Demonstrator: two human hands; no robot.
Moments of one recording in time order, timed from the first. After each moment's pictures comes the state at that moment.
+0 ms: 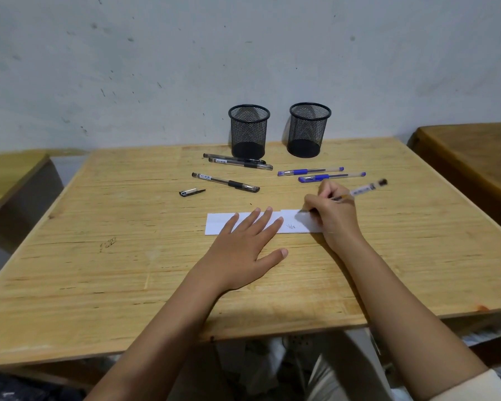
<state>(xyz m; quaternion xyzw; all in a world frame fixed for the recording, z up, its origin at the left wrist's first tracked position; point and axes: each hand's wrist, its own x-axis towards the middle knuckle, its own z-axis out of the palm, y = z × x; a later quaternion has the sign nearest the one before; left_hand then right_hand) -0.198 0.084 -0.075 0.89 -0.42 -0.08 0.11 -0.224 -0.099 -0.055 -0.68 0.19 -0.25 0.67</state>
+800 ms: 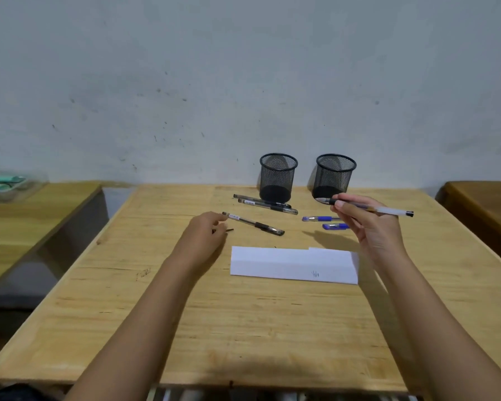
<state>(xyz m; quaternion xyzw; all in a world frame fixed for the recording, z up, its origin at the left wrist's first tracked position) -0.103 0.144 -0.047 0.91 -0.15 0.01 0.40 -0.213 -0.119 -0.001 -0.57 0.09 -0.24 0.78</state>
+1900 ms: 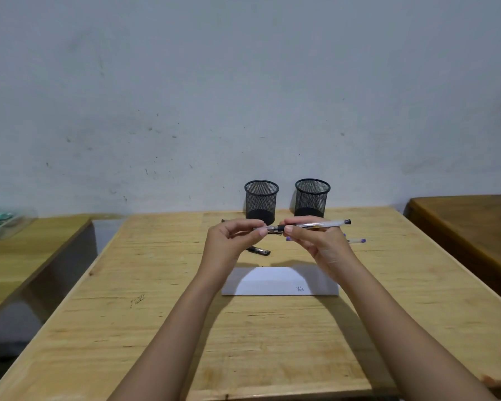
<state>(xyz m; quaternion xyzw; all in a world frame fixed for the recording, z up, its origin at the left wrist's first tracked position) -0.168 0.092 0.012 0.64 -0.21 -0.04 0.74 -0.220 -0.080 0.018 -0.60 -0.01 -0.15 0.79</state>
